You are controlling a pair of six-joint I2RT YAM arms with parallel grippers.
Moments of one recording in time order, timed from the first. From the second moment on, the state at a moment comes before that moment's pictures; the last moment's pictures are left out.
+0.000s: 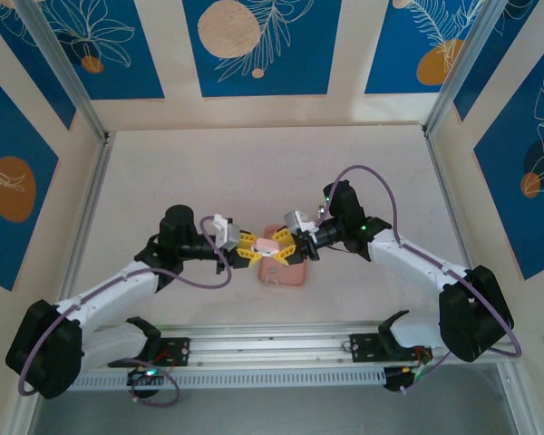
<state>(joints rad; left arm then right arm) -0.57 1.10 0.55 0.27 0.98 0.26 0.55 1.29 0.79 -0.13 -1.17 -0.61</state>
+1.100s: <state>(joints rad) -0.58 1.05 0.64 -0.18 0.84 0.52 0.72 1.32 0.89 -0.20 -0.91 -0.52</state>
